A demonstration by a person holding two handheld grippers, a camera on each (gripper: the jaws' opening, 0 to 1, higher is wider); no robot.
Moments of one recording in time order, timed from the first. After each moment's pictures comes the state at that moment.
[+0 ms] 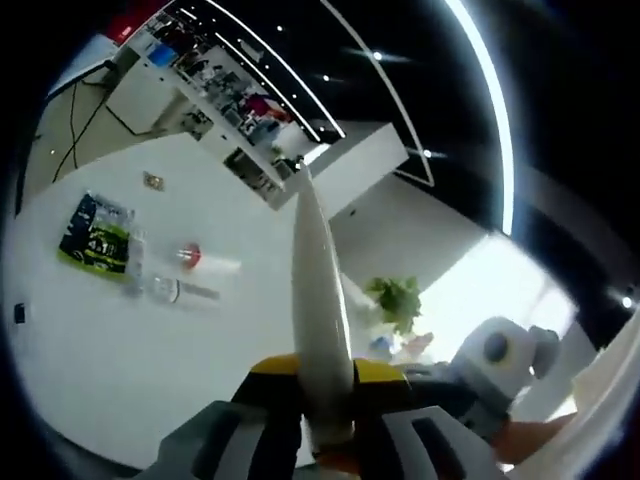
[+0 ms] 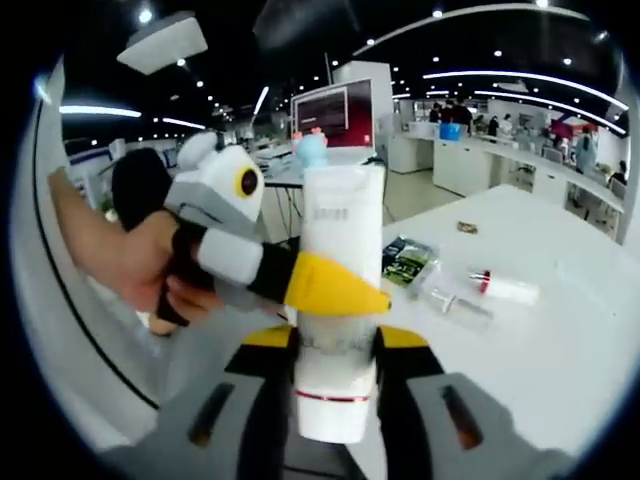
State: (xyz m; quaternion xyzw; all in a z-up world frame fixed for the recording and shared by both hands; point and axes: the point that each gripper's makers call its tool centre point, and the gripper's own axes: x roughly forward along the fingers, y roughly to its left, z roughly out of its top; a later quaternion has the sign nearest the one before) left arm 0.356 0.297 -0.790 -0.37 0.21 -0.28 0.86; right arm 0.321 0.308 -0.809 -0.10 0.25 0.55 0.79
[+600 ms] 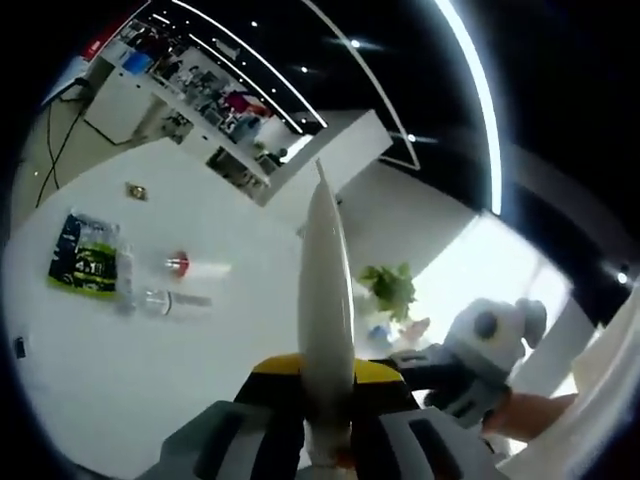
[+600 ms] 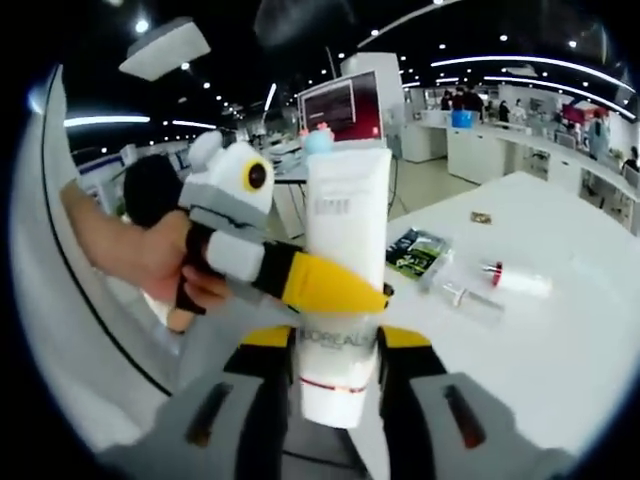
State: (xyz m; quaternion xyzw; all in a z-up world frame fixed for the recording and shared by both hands) left arm 0.361 0.295 -0.785 -0.35 0.21 -0.32 0.86; right arm 0.318 0.300 -0.807 -0.09 0.28 0.58 0.76
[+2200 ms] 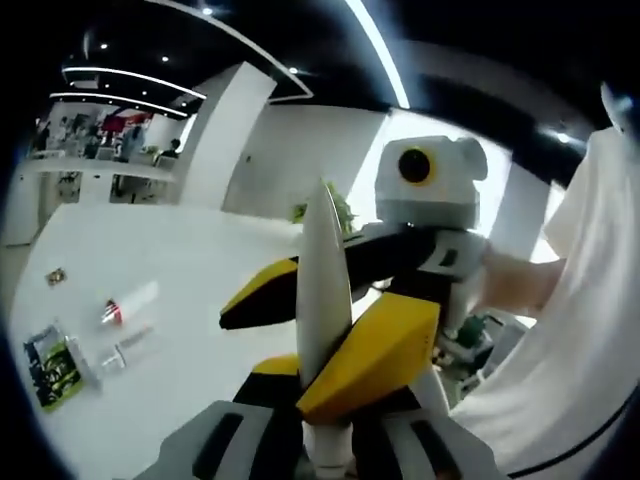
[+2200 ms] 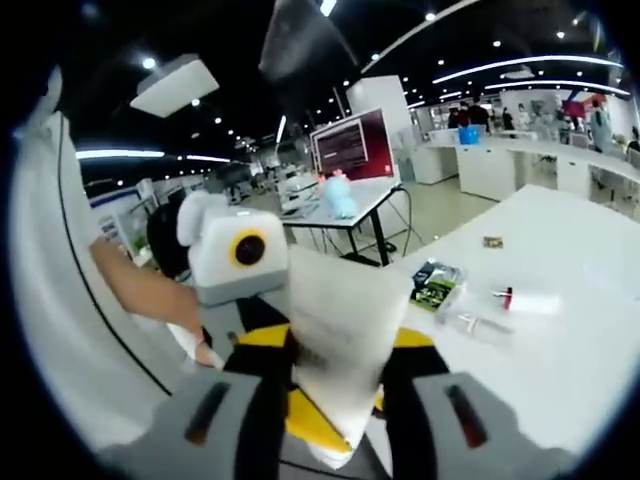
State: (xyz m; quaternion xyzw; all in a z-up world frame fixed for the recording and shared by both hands) left arm 0.310 0.233 -0.774 -0.11 0.21 -0.49 0.84; right arm 0.314 0.302 -0.747 -0.02 0.25 0.60 0.76
